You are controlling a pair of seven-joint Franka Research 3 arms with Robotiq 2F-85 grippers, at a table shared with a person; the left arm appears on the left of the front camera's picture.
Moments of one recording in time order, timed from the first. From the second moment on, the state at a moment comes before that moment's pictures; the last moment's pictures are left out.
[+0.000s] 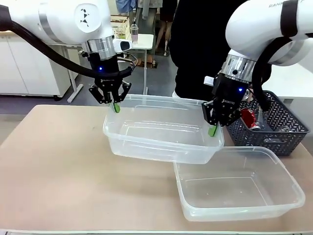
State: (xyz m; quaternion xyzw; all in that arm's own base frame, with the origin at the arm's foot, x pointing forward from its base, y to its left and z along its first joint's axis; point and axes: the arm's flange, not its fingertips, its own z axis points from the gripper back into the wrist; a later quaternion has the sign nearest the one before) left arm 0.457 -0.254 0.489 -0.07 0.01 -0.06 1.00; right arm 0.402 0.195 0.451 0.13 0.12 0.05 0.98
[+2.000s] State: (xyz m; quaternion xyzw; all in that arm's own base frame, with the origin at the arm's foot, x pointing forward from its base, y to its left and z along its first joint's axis) left arm 0.456 -0.254 0.489 -0.07 0.01 -0.06 1.00; right arm 0.402 0.195 0.451 0.13 0.12 0.05 0.98
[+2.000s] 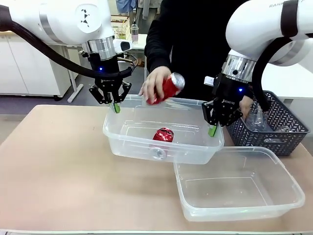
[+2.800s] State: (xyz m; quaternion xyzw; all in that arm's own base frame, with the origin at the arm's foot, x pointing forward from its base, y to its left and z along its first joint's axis) left arm 0.456 -0.254 0.489 -0.07 0.01 -0.06 1.00; right arm 0.402 0.195 0.451 0.13 0.12 0.05 0.98
